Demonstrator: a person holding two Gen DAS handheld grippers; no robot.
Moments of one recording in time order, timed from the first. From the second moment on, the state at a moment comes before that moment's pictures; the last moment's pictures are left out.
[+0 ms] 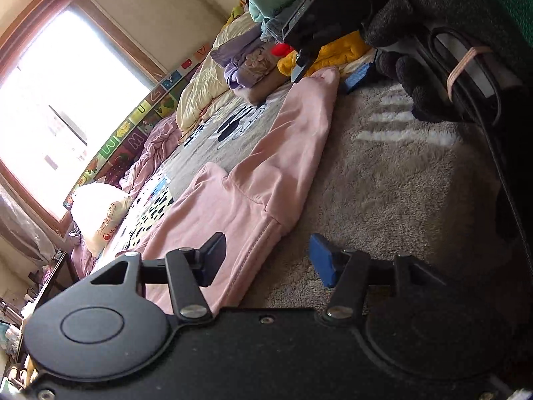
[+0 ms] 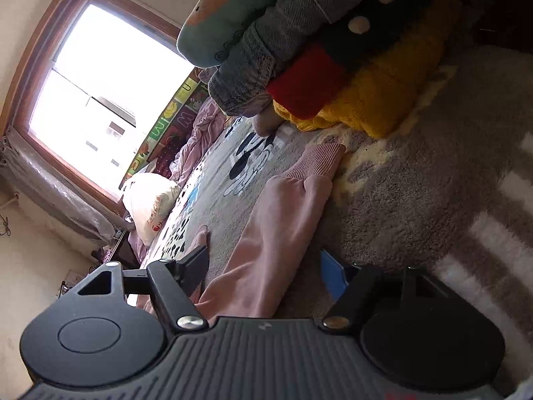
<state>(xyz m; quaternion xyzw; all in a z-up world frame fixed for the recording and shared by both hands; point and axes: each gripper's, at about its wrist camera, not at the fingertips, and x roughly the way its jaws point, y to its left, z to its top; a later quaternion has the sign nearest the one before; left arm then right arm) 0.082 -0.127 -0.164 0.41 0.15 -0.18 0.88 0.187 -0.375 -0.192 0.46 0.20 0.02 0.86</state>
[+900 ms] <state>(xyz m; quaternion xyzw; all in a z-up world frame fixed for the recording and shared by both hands) 0.119 -0.106 -0.147 0.38 0.16 -0.18 0.89 0.244 -0.335 -0.079 0.37 0.15 0.04 0.92</state>
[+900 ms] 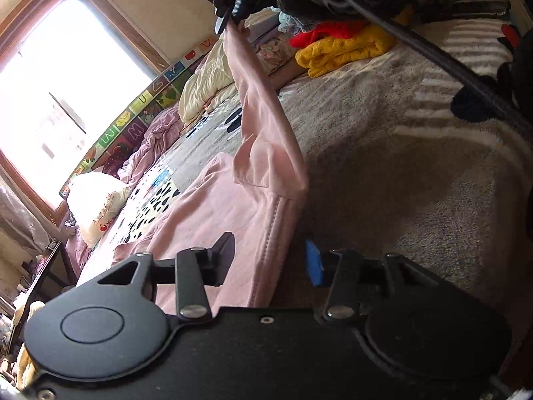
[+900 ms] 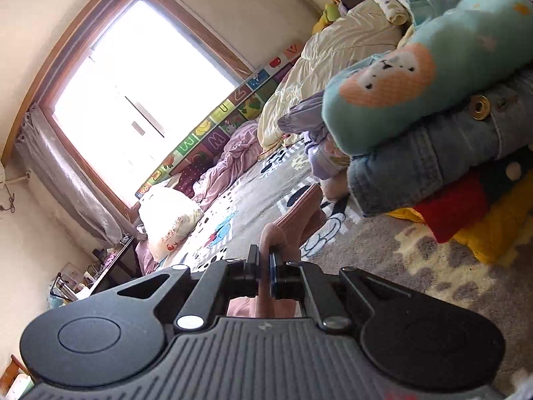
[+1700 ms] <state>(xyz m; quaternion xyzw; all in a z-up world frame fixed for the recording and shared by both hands) 0.170 0.033 -0.118 -0.15 0.36 -0.23 0.89 0.342 -0.084 -0.006 0.21 0.23 0.17 0.93</state>
